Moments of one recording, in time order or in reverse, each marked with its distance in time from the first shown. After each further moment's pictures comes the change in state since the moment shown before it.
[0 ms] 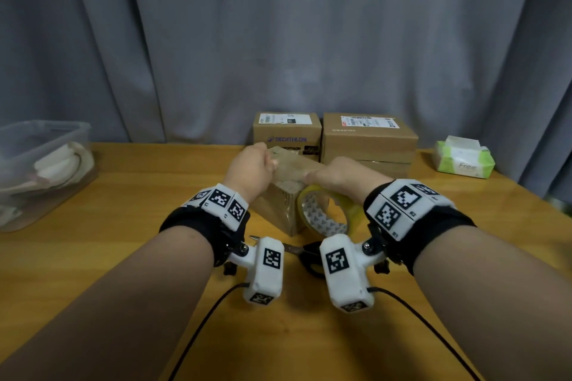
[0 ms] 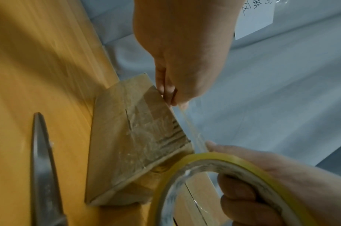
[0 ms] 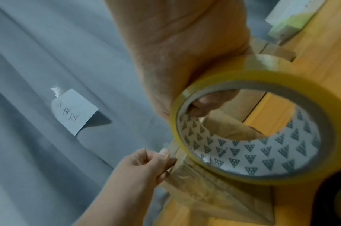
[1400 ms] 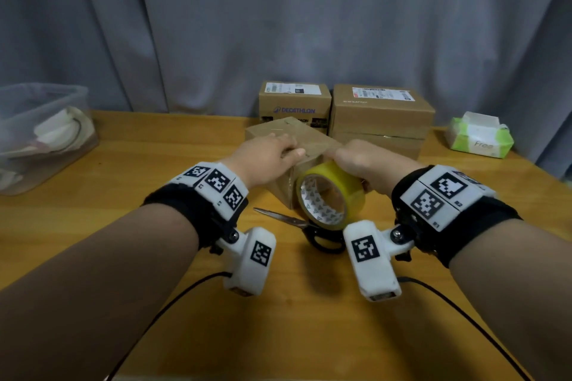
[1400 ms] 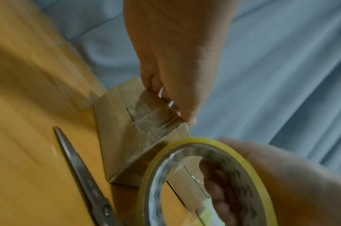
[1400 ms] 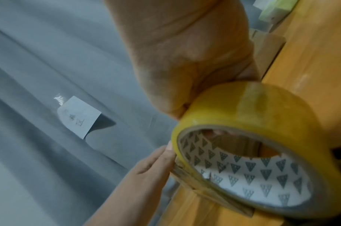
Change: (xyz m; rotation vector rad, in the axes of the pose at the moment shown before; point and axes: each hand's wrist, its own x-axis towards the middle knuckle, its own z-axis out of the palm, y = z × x) left_hand -0.022 0.007 -0.004 0.253 -0.401 0.194; right_hand -0.003 0.017 0.005 0.086 -0.077 0.004
